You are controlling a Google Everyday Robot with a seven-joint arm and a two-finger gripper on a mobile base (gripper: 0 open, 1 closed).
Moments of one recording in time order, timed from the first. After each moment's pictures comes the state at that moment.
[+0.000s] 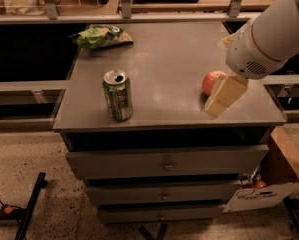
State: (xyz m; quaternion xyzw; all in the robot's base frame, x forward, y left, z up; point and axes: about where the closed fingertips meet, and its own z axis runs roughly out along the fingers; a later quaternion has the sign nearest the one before) arm 0.517 -0.152 0.930 -0.58 0.76 0.00 0.28
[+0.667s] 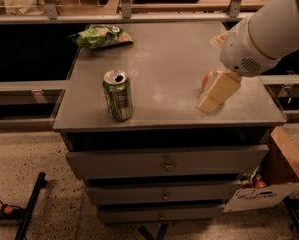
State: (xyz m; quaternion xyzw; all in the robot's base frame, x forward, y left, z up) arm 0.518 -0.129 0.935 -0.59 0.75 0.03 0.30
